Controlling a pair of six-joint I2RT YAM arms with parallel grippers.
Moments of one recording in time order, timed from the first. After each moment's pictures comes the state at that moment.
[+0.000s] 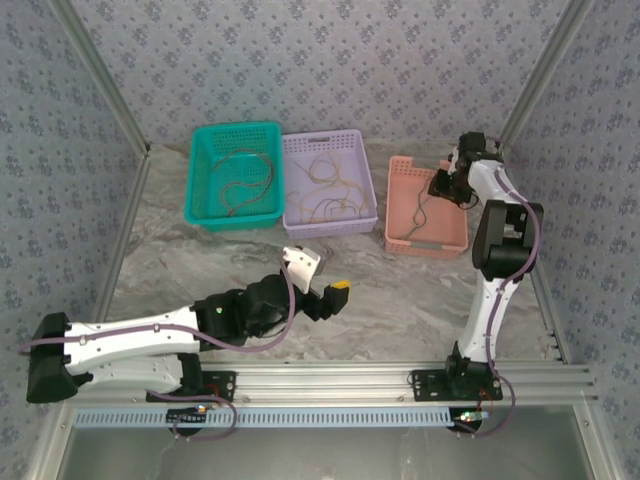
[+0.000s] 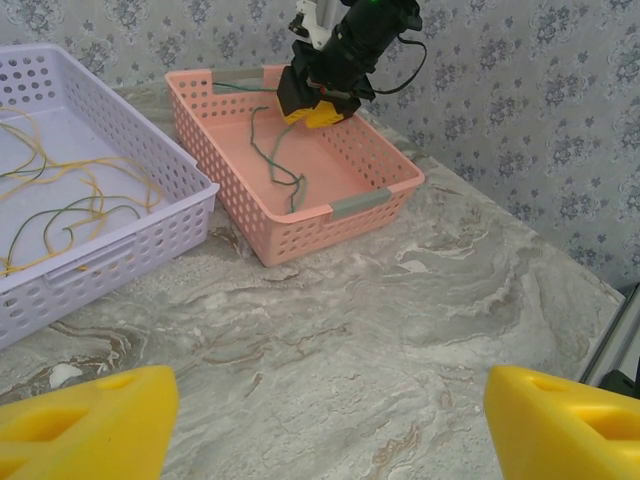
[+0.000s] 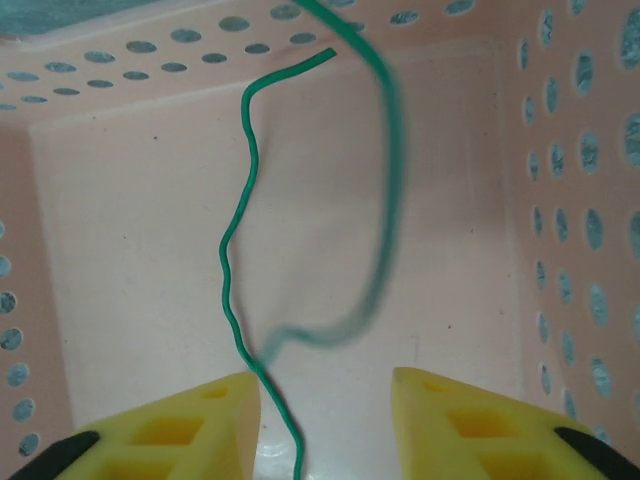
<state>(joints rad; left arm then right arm) -1.32 1.04 0.77 -0.06 -0.44 -0.42 -0.10 2.13 1.73 -0.76 -0.16 0.19</state>
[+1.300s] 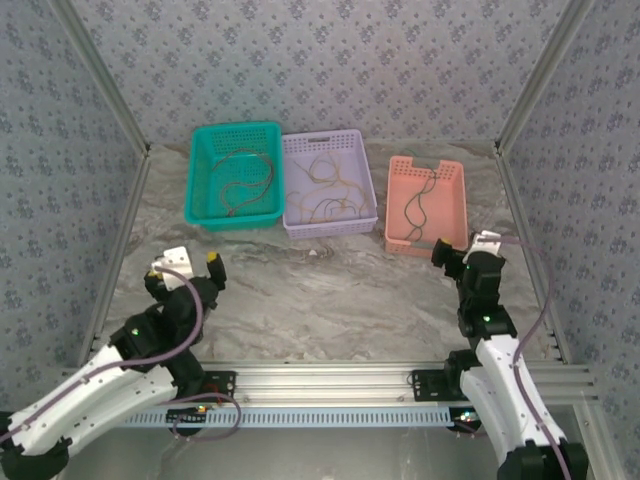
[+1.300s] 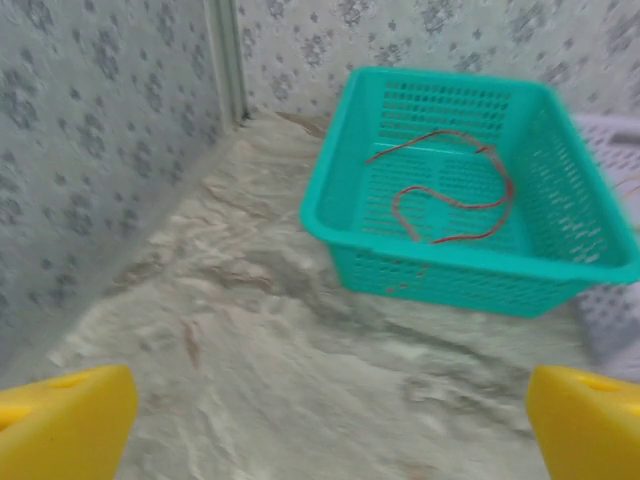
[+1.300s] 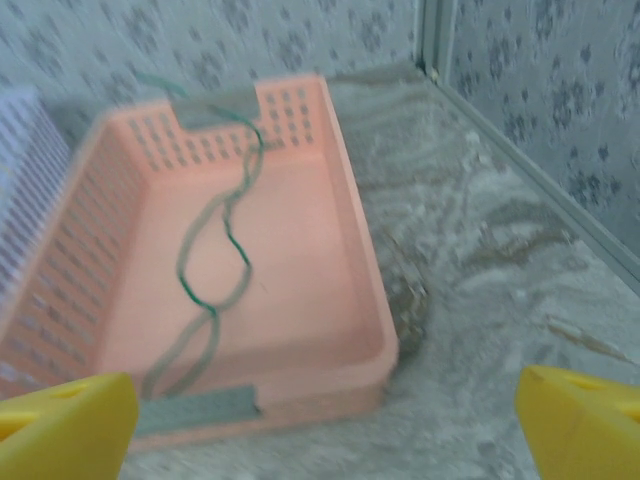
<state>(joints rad) -0.88 0.46 0.54 -0.68 -1.07 -0.54 0.05 0.64 0.32 -0.08 0.25 0.19</state>
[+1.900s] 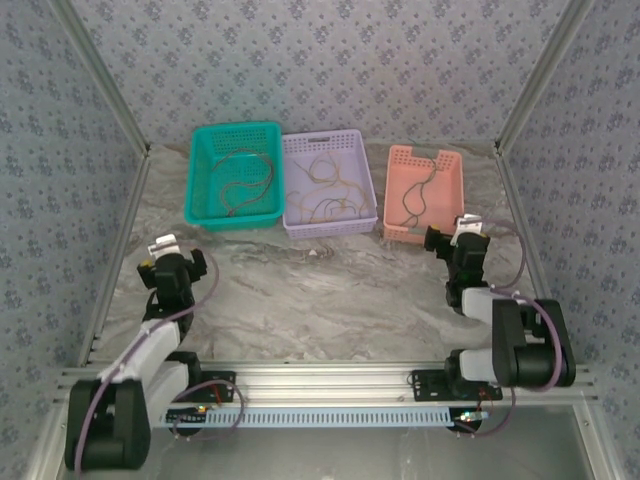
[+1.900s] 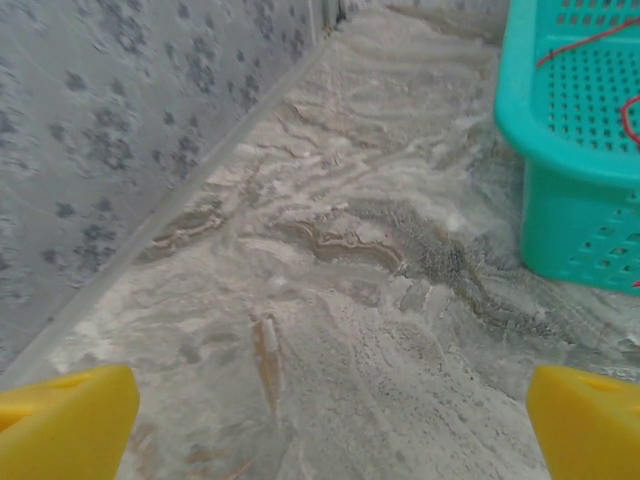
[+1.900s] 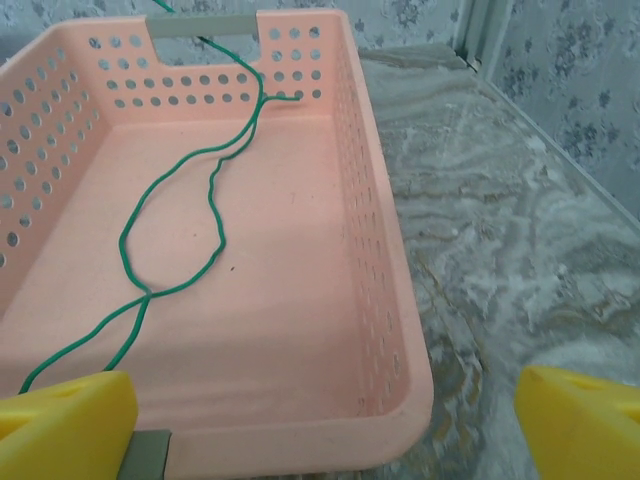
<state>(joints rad) -0.02 0.96 0.20 0.32 -0.41 -0.12 -0.03 1.37 0.31 0.70 0.16 0.07</state>
